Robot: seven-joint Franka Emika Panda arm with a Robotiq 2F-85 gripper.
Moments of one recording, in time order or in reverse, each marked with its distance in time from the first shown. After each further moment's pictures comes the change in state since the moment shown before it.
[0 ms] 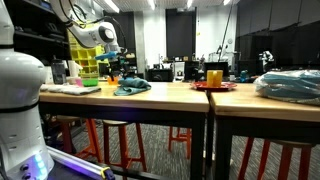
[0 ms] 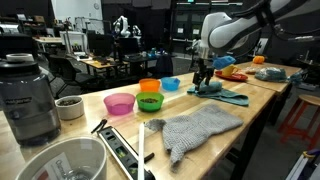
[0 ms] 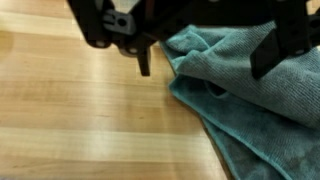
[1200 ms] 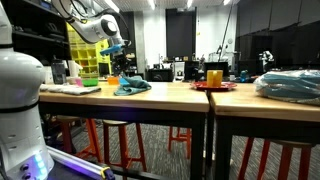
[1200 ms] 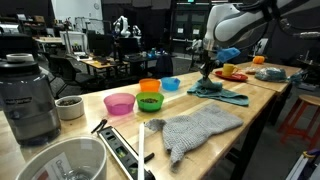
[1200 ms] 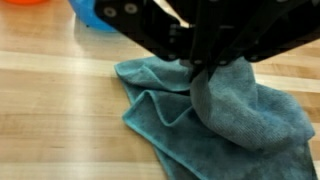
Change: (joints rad) arm -0.035 -0.043 -0.029 0.038 -0.072 0.011 0.016
